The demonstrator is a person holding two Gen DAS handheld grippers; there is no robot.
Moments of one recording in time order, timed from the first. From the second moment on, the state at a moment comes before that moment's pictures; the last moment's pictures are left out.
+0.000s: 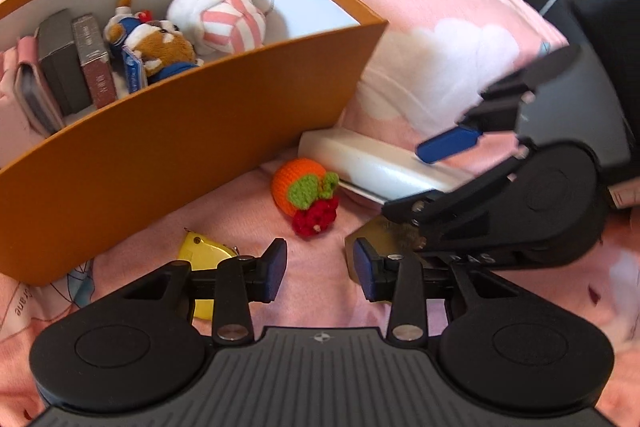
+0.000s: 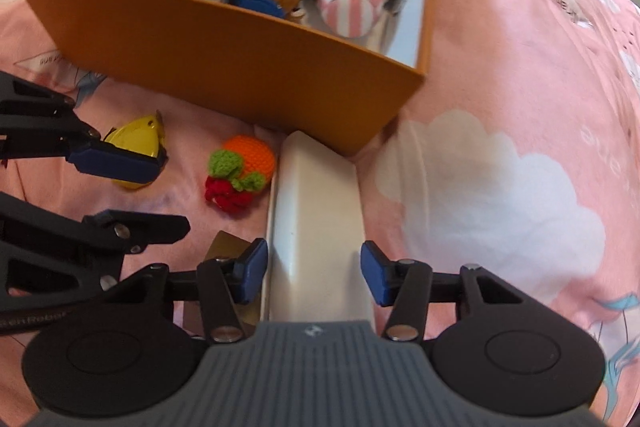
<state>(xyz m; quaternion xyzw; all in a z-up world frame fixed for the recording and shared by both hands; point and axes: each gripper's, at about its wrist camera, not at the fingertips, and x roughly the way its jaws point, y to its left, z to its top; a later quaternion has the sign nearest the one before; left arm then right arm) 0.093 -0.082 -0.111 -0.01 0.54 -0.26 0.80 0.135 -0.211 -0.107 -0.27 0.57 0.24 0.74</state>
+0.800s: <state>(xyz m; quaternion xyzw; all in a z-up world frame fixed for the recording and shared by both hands) 0.086 -0.102 -0.100 0.00 0.54 -0.32 0.78 0.163 -0.271 -0.072 -0.18 0.59 0.23 0.76</state>
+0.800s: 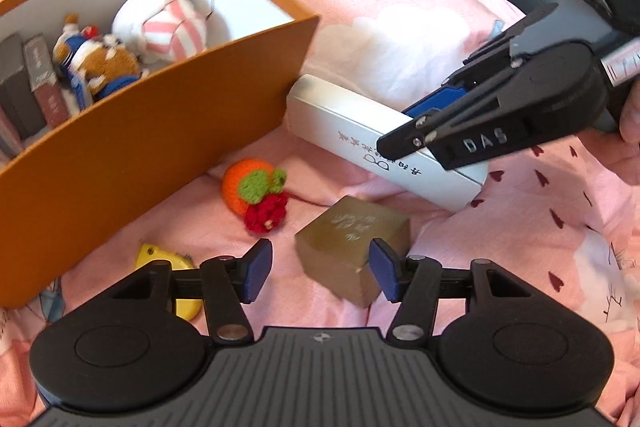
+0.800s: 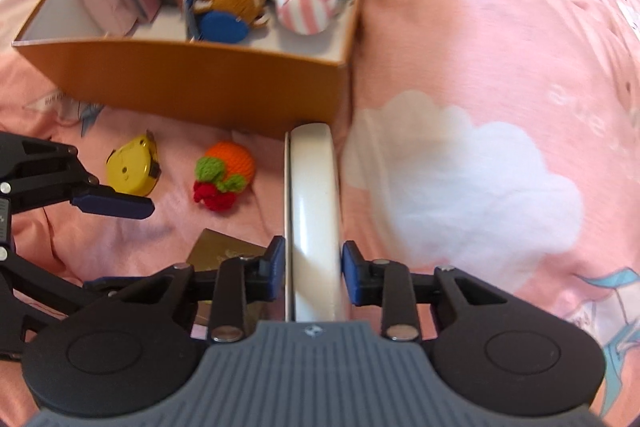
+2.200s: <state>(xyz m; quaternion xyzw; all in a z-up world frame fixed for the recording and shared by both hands) 0.069 -0.114 -0.114 0.01 0.52 -0.36 0.78 0.181 -0.273 -0.075 -0.18 0.59 0.25 0.75</state>
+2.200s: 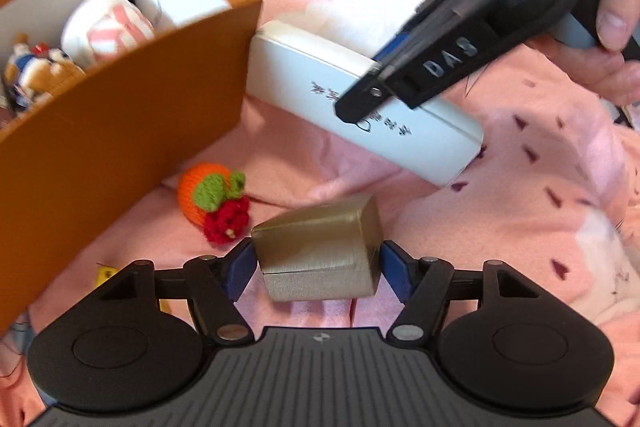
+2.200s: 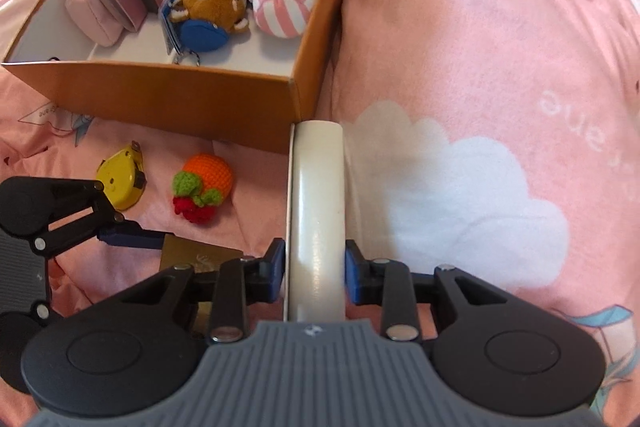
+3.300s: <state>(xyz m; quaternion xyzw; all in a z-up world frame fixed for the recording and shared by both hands) 0.123 0.033 -0.006 -0.03 0.38 -0.13 0.91 0.165 -0.139 0.027 -0.48 0.30 0.45 0.69</state>
